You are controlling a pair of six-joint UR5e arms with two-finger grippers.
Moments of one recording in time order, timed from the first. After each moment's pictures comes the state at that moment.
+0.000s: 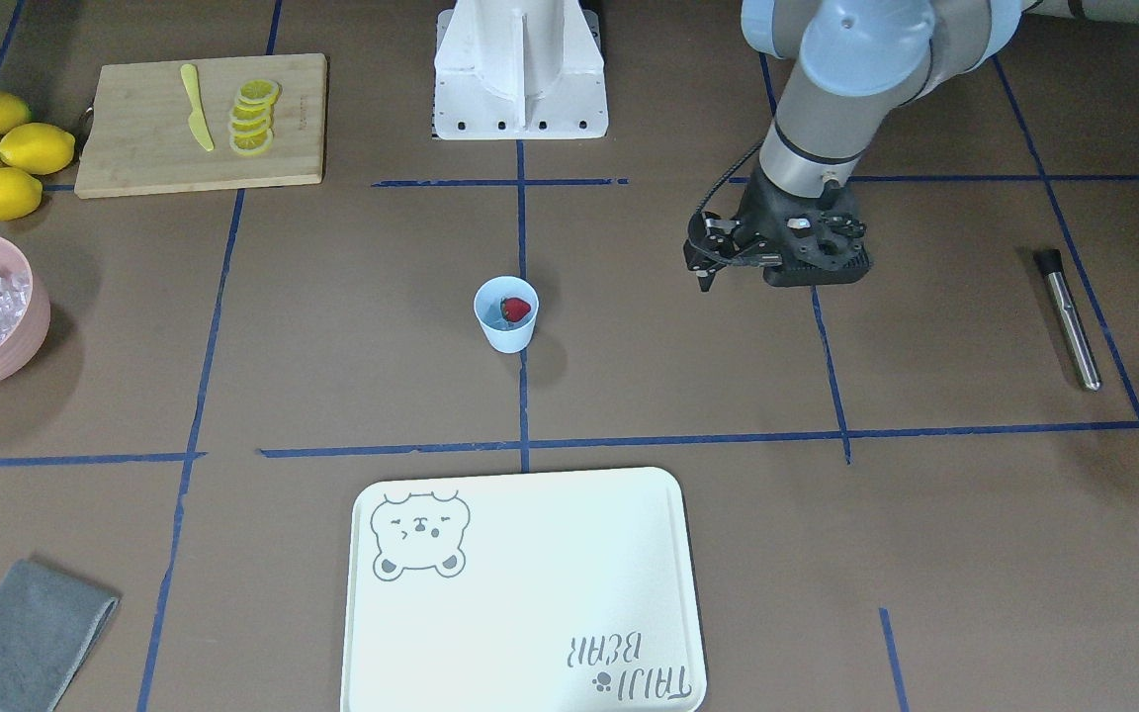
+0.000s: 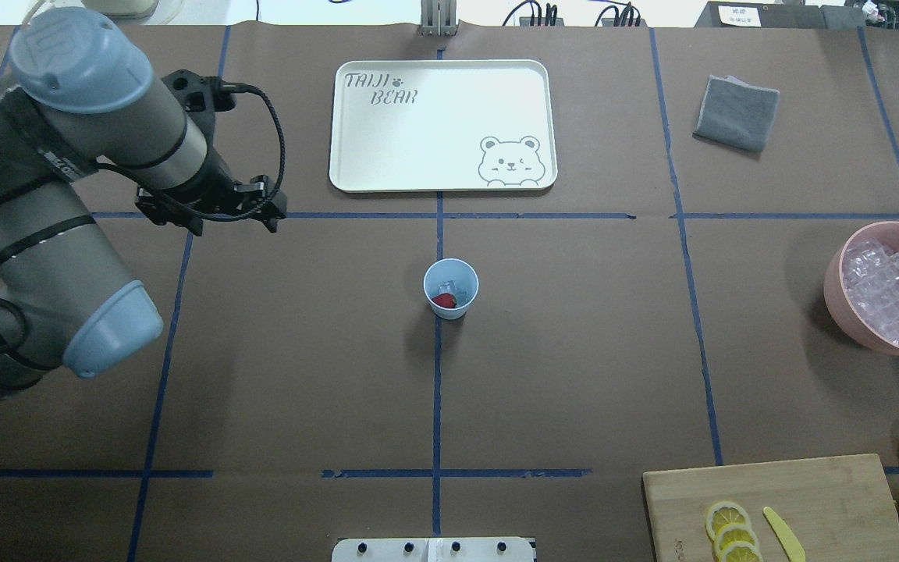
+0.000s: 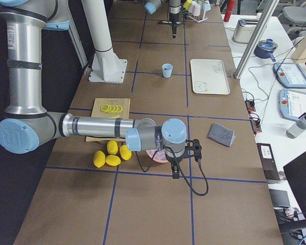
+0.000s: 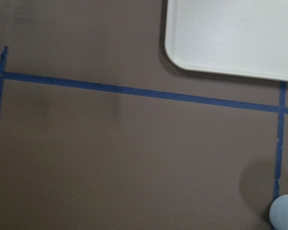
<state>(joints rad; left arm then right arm) -0.81 -2.06 -1.91 -1.41 -2.06 -0.98 1.58 -1.63 1.63 -1.42 2.36 0.03</state>
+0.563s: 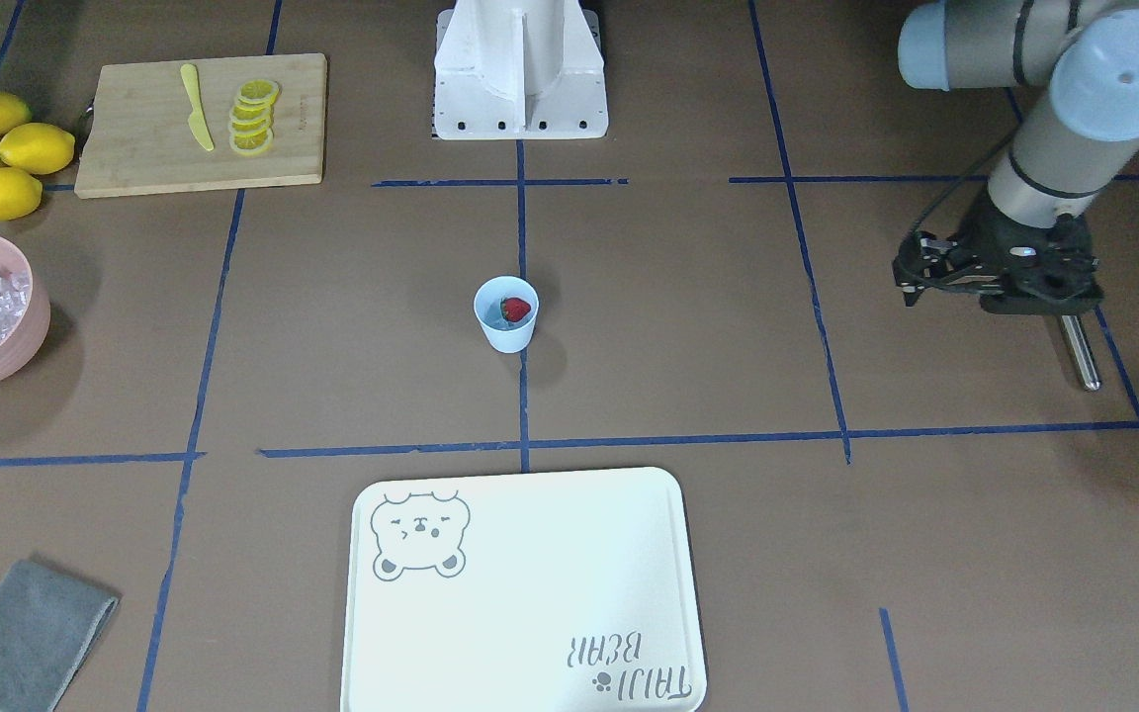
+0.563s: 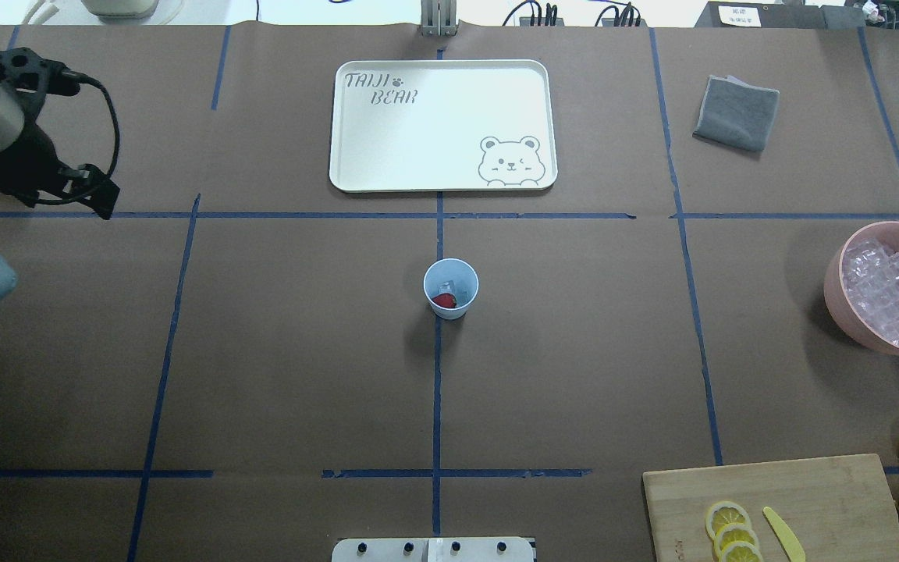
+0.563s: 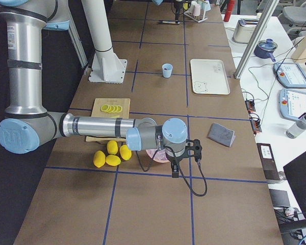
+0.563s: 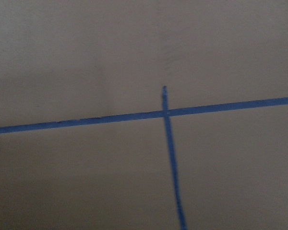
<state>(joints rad) -1.05 -1.80 -1.91 -1.41 -2.12 -0.54 1.58 -1.63 1.63 -1.43 2.37 0.08</state>
